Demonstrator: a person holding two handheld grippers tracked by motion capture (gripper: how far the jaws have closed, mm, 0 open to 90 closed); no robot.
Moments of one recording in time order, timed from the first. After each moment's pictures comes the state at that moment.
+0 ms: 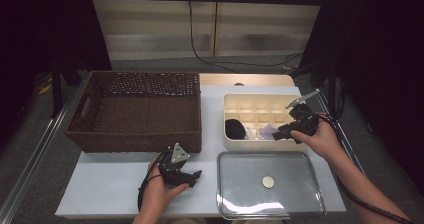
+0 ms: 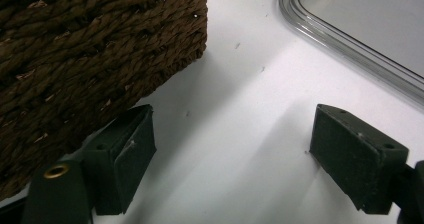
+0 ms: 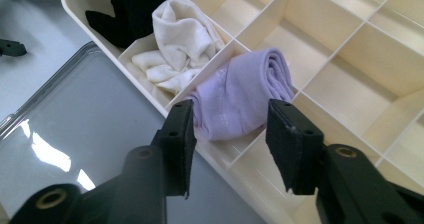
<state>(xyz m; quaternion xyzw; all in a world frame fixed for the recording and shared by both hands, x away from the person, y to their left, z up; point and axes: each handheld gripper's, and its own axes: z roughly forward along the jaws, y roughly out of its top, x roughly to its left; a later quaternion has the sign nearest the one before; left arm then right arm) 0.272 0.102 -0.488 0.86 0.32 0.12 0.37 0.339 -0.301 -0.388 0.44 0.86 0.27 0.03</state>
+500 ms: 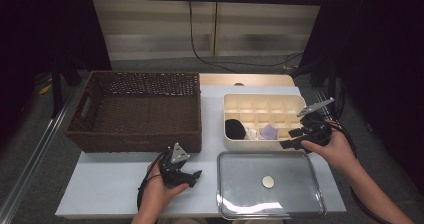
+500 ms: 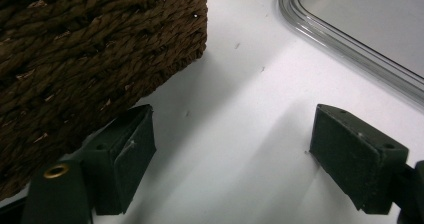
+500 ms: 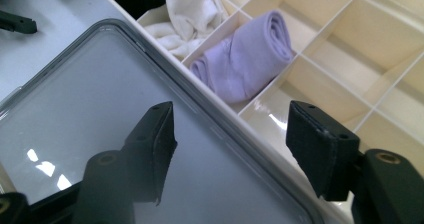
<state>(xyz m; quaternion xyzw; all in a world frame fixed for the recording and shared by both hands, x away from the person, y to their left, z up) 0.272 0.102 -0.488 0.86 0.32 0.12 0.37 0.307 -0.320 -0.389 0.43 0.86 0.29 0.05</state>
